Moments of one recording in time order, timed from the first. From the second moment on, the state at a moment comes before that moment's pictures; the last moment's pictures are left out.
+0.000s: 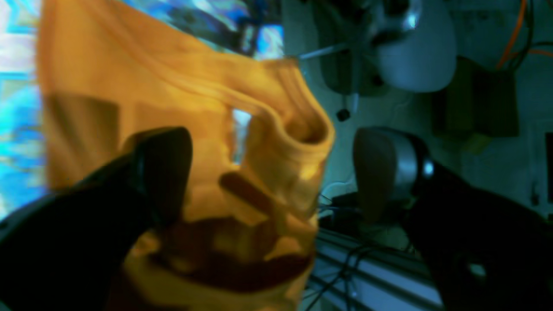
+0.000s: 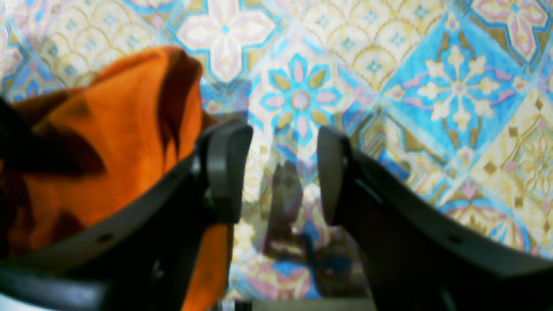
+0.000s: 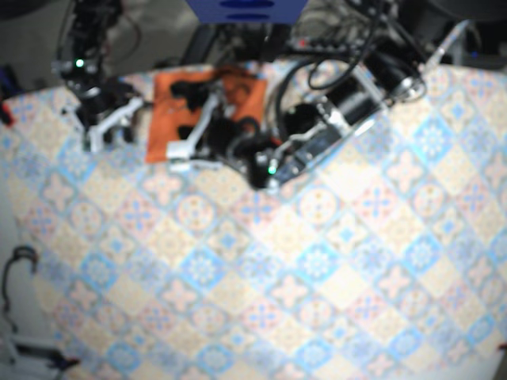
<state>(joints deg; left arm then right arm) -21.0 -6.3 53.6 74.8 -52.9 -40.1 60.6 -24.2 -1.0 26.8 103.1 10.3 28.2 -33.8</state>
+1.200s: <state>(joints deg) -25.1 -4.1 52.5 71.0 -64.0 -40.1 60.3 -24.1 -2.4 27.3 103.2 10.2 28.2 -33.2</state>
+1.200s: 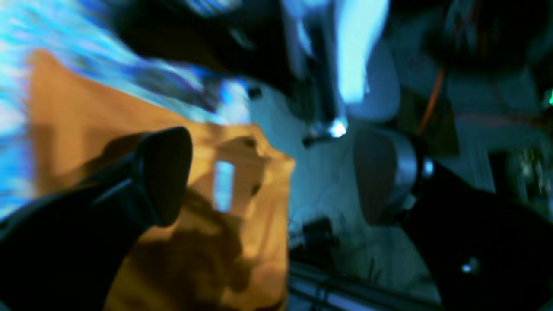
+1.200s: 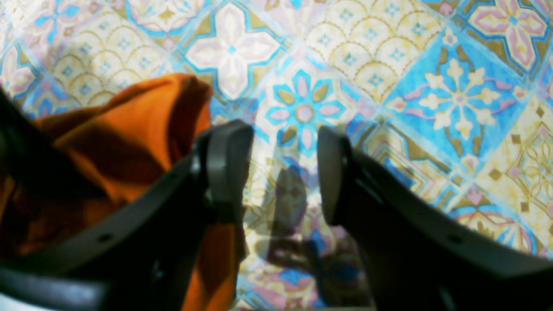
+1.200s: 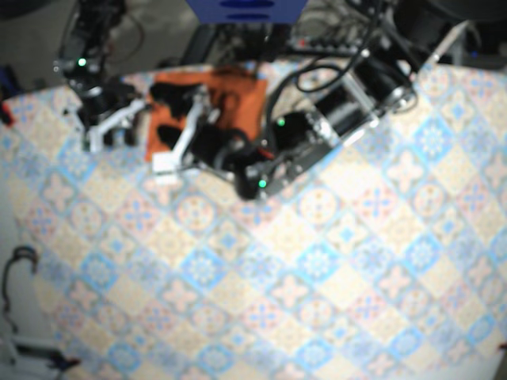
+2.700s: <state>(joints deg) -28.4 -8.4 48.7 70.9 -12.5 -37.9 52.2 -34.8 -7.4 24.2 100.7 10.7 20.7 -51.3</state>
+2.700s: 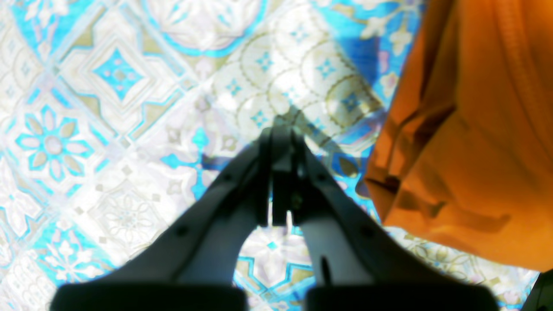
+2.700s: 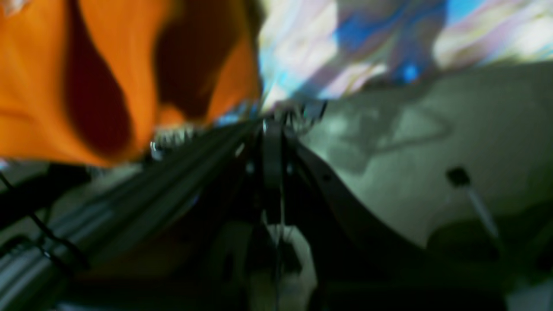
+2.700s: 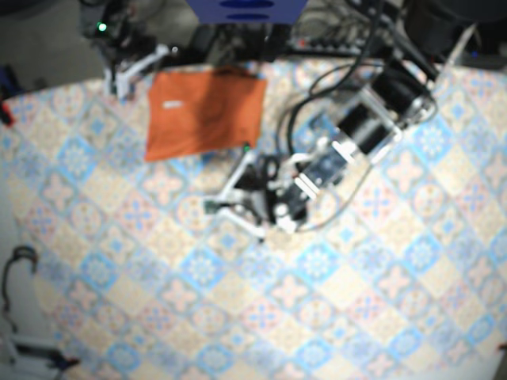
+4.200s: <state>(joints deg) -25.0 -7.4 48.8 59.4 -12.9 -34.7 44.9 -34.5 -6.1 12.4 104.6 -5.8 20.7 -51.7</state>
